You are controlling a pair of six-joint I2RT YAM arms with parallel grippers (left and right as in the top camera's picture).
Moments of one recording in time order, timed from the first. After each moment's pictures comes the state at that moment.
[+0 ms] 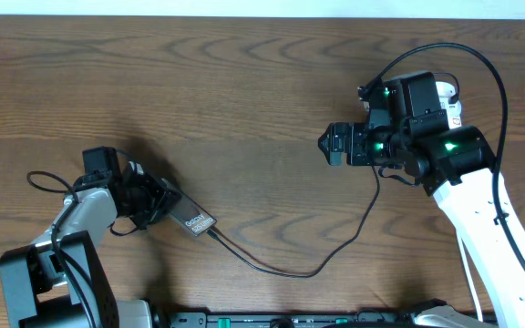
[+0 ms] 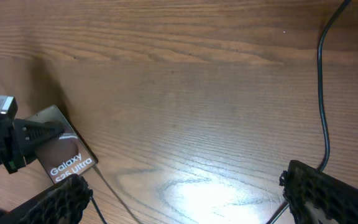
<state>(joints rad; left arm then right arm) 0.26 1.57 0.65 -0.47 0.57 -0.62 0.31 1.37 1.32 -0.95 -0.25 0.33</state>
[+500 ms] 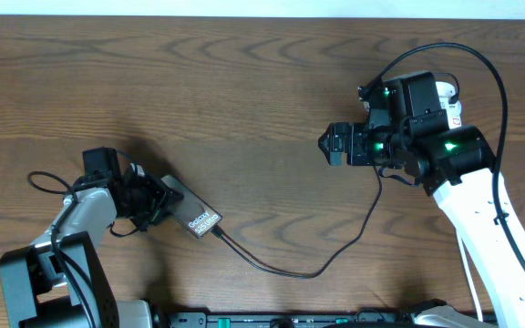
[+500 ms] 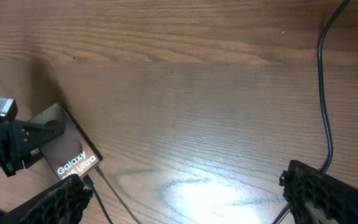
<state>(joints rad) 0.26 1.56 0.66 -0.51 0.58 -0.62 0.31 1.37 1.32 -0.95 -0.25 0.33</state>
